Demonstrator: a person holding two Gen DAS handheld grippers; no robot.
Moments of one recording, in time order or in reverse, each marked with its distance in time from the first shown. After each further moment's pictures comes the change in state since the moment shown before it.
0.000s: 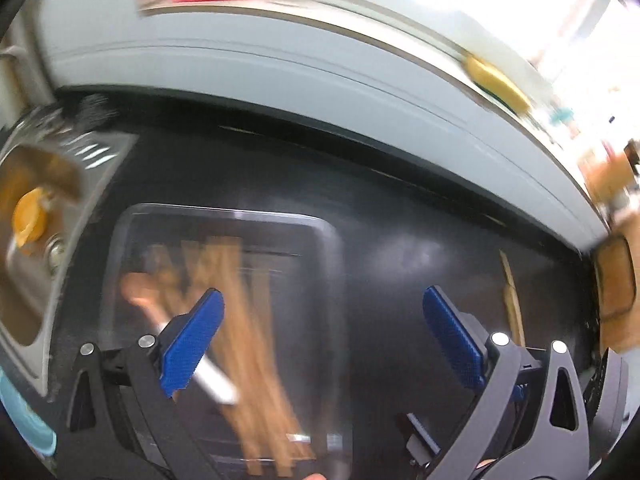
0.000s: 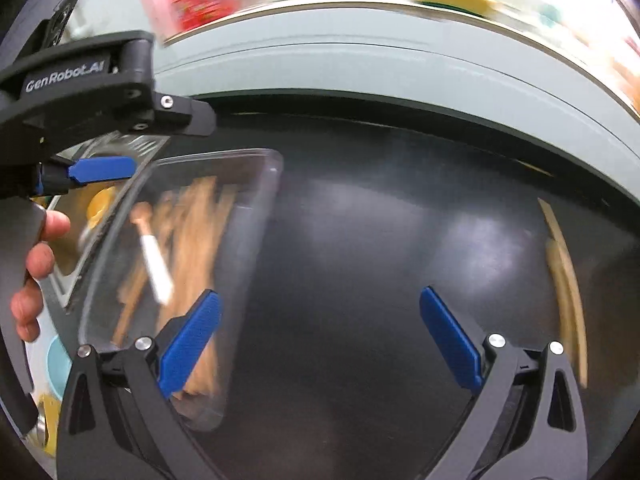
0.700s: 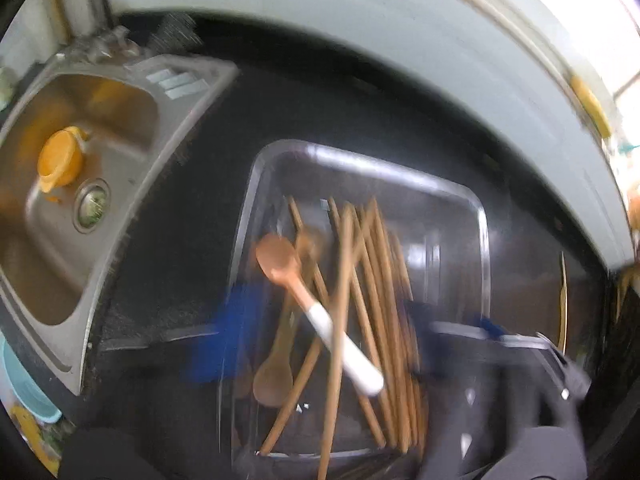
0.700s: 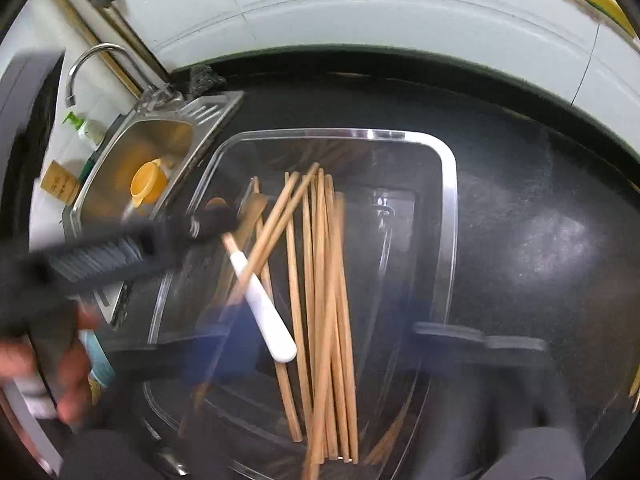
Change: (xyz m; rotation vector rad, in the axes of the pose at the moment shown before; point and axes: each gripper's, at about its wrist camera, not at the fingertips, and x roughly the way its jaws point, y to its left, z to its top) left arm 0.004 0.147 -0.014 -0.183 0.044 0.109; right arm 0.066 0.129 0.043 -0.076 0.126 0.181
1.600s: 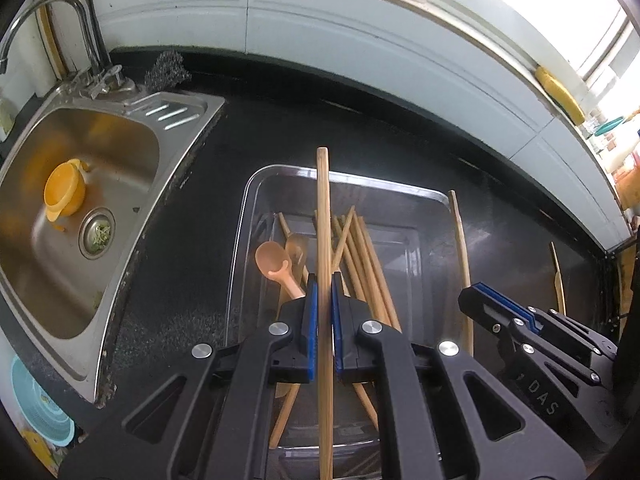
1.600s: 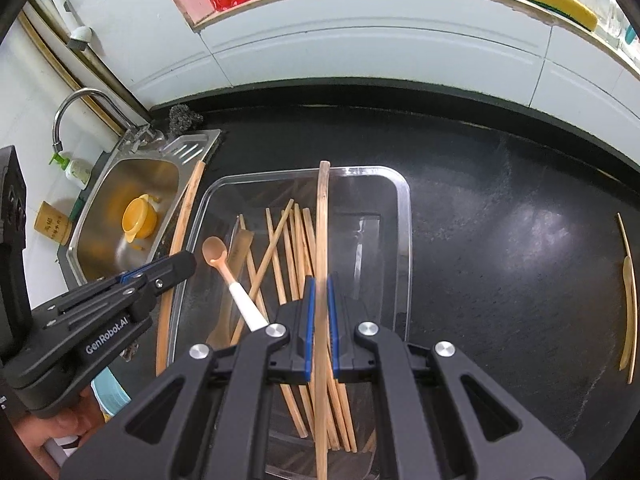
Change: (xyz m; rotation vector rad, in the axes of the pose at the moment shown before) left arm -0.018 -0.014 -0.012 0.113 -0.015 -0.019; right arm -0.030 -0.012 0.019 0.123 -0.006 -0.044
